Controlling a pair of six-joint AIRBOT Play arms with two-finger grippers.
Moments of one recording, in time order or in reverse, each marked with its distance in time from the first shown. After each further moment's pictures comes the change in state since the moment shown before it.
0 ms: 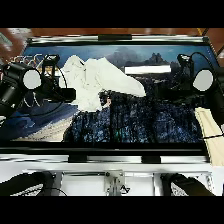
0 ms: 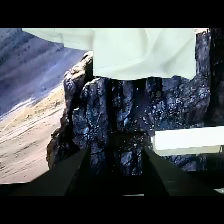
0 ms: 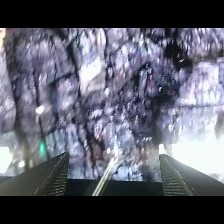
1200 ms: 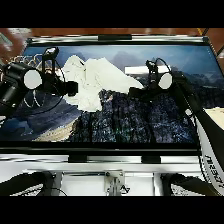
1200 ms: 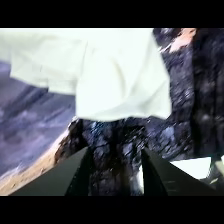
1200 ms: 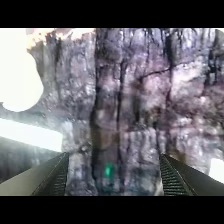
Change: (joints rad) left arm 0.000 -0.004 0.000 -0.017 0.185 0.000; right arm 0.117 -0.262 0.002 0.242 -0.291 -0.075
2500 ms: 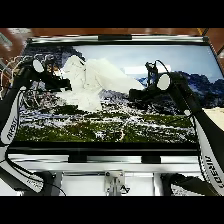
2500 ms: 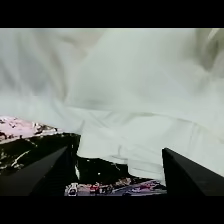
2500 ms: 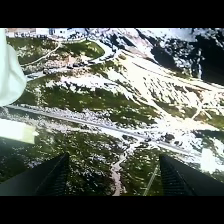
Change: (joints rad) left arm 0.368 -0.539 0.281 -0.230 -0.007 0.349; right arm 0.019 0.000 0.000 -0.049 0.032 0.054
